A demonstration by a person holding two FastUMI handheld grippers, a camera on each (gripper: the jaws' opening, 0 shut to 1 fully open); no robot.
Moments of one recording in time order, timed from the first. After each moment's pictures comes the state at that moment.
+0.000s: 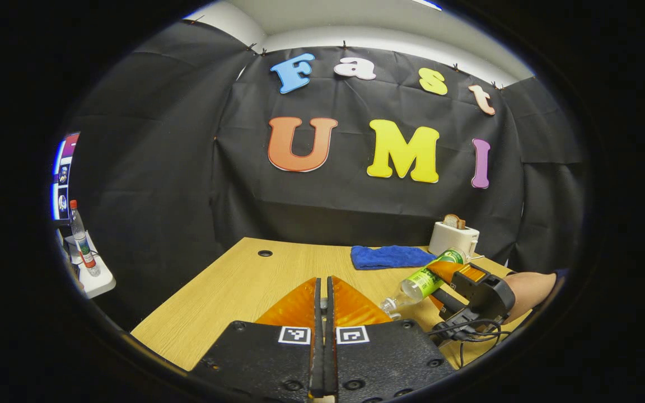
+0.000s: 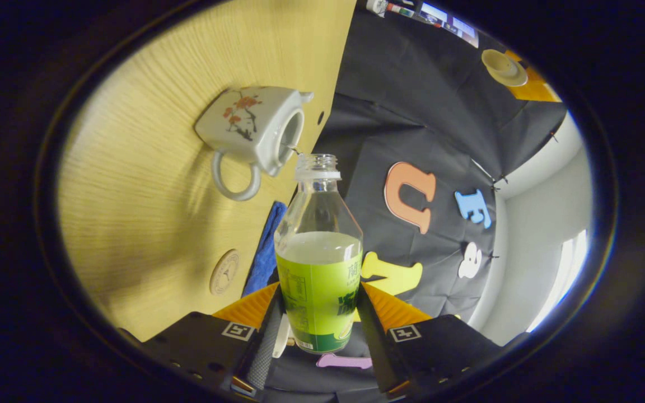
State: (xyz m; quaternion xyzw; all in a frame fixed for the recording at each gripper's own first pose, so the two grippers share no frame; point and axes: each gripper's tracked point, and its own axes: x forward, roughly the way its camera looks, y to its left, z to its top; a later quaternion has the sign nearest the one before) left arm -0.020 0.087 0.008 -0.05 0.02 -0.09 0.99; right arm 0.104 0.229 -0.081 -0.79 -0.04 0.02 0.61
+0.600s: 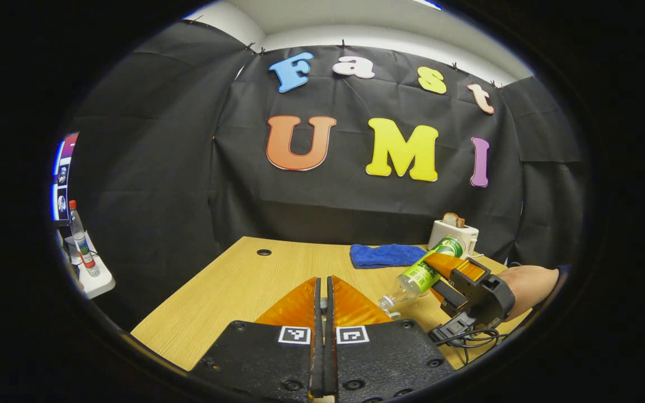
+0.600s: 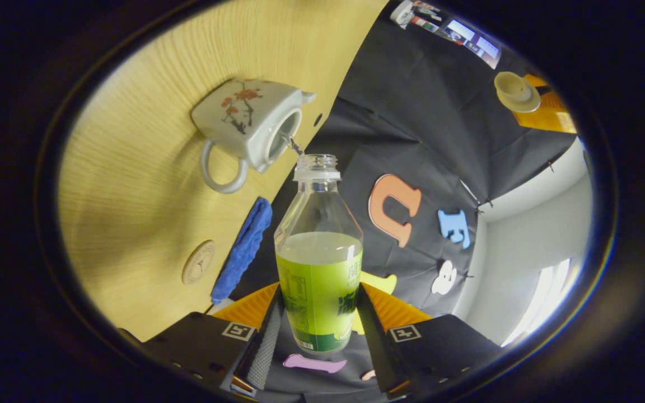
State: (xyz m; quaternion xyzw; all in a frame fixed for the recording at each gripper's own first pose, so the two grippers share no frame) left arm -0.019 0.087 0.006 -0.05 0.02 -0.09 0.99; right arm 0.102 0.243 -0.058 -0.82 -0.10 -0.01 0.56
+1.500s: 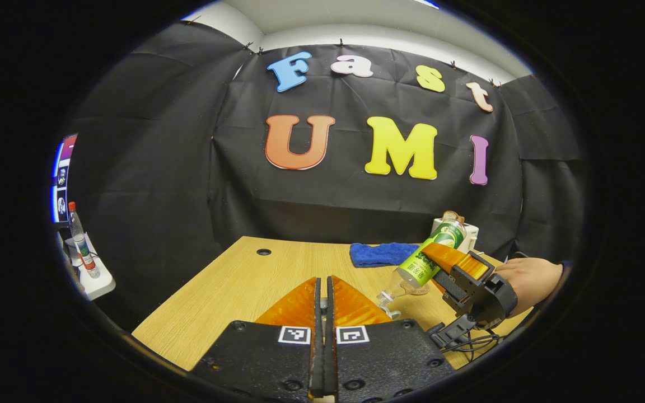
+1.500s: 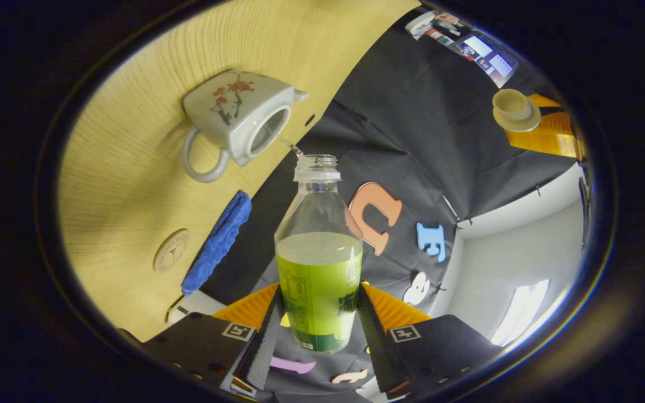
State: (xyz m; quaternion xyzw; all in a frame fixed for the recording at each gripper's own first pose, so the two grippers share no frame) left arm -0.019 0.086 0.005 -0.05 0.02 -0.09 0.99; right arm 0.102 0.255 -0.041 -0.84 -0.14 -0.04 0.52
